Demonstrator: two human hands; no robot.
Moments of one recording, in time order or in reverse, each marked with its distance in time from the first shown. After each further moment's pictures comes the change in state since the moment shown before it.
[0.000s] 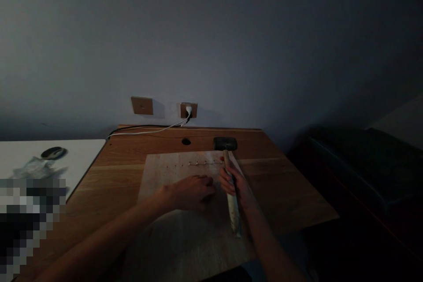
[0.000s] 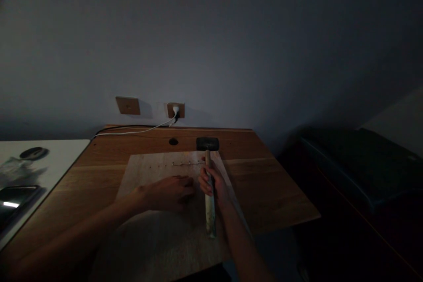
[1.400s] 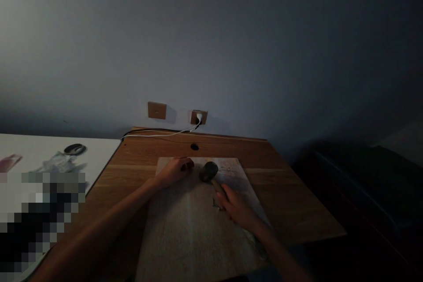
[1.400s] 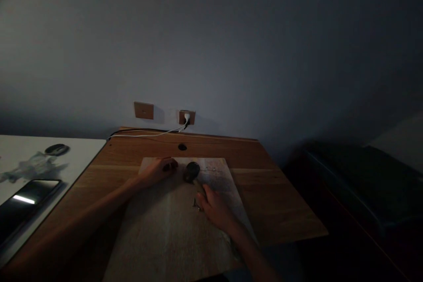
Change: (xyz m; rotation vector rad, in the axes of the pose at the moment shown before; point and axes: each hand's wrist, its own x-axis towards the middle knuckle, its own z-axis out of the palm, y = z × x) left_hand -0.062 -0.091 0.007 -0.409 0.385 -0.581; right_hand -0.029 0.026 0.010 -1.279 0.117 0.120
